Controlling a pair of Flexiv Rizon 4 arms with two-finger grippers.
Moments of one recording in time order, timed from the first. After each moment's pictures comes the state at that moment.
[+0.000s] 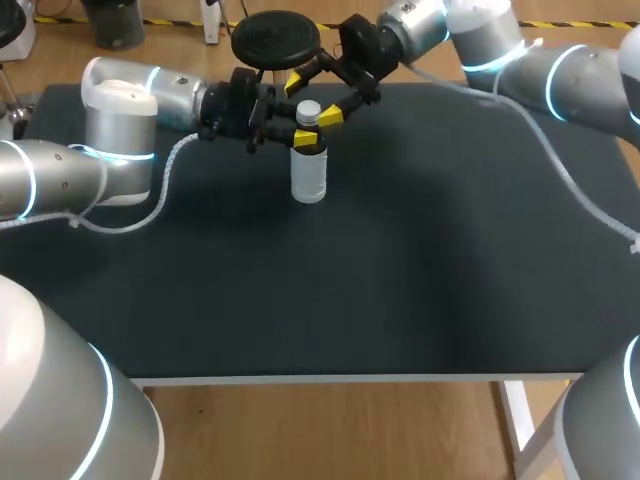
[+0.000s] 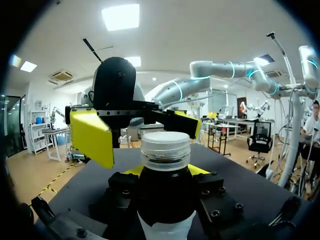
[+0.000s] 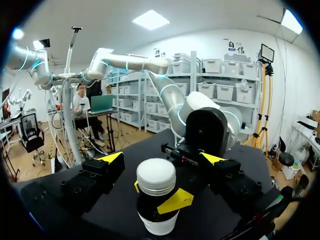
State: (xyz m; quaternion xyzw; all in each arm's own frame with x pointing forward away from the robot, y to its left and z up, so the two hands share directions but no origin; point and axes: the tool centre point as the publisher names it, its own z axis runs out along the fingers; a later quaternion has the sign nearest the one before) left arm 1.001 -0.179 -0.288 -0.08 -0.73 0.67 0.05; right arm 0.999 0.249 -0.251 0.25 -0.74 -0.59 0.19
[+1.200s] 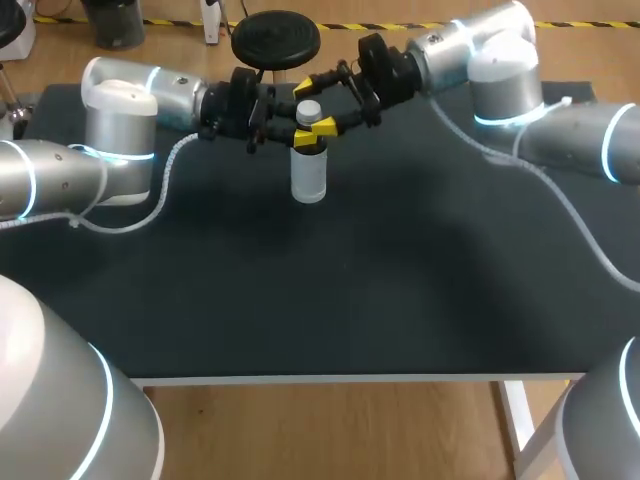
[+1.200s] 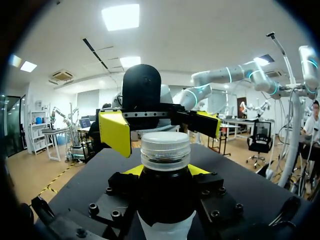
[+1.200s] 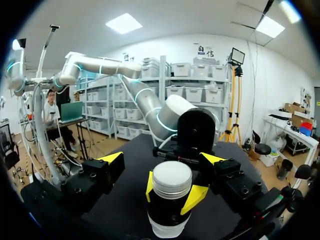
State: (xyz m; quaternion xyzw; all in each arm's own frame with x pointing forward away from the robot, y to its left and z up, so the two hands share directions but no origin) left arm 1.001 -0.179 -0.288 -0.08 -0.73 0.67 0.05; right arm 0.986 0.249 -0.250 0.12 -0.76 -0.64 0.09
